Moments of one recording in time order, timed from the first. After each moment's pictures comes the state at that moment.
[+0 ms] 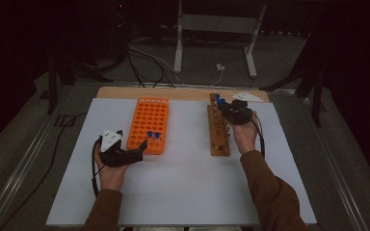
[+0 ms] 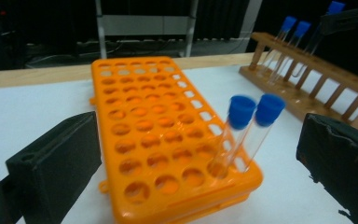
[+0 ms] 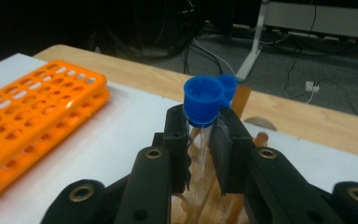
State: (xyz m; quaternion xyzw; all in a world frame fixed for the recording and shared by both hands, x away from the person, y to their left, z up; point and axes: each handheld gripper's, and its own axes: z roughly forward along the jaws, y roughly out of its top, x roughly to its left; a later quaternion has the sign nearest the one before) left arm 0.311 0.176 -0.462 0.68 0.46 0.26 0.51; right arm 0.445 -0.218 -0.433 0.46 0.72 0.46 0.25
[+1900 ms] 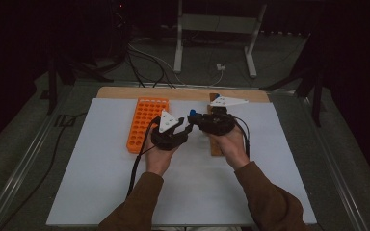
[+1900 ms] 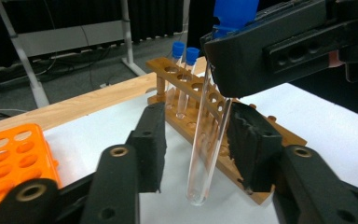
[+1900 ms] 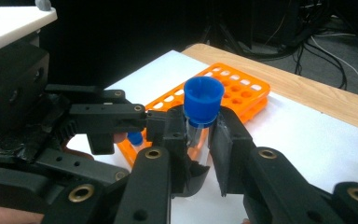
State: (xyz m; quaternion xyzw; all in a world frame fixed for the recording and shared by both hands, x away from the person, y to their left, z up) left arm 0.351 0.045 -0.427 0.74 0.36 0.22 0.52; right arm 0.381 -0.149 -0.384 0.34 0.78 0.52 0.10
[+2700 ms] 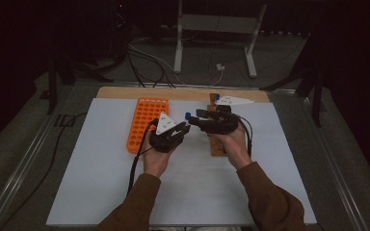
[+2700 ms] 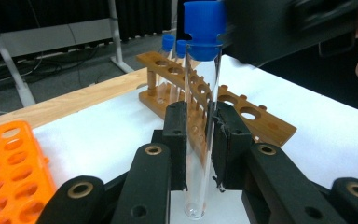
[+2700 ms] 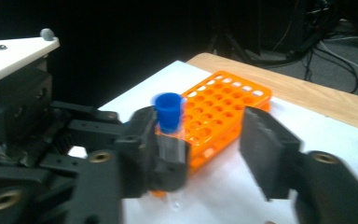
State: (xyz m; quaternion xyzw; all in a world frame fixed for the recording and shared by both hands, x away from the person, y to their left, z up) left arm 0.350 0.055 -0.434 0.75 0.35 0.21 0.53; right arm 0.386 -0.164 -0.387 0.34 0.76 0.55 0.08
